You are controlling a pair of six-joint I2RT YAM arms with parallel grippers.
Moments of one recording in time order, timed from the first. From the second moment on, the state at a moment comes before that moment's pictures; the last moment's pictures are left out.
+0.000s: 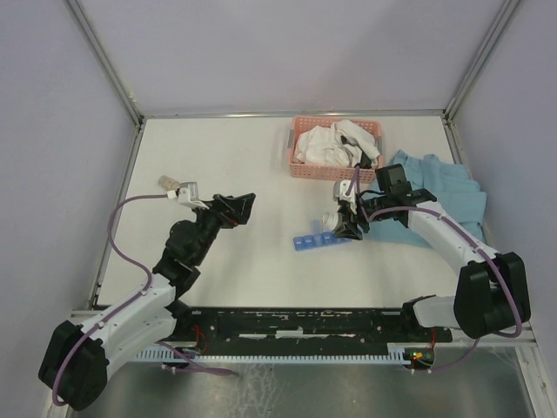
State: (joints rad) left arm -0.54 0.81 0.30 0.56 -0.14 -0.66; right arm 0.28 1.32 0.88 -0.56 -0.92 -0.92
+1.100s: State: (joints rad) left arm -0.64 0.95 0.21 0.95 -0.29 -0.57; right arm 0.42 1.57 0.99 -0.73 -0.59 -1.09
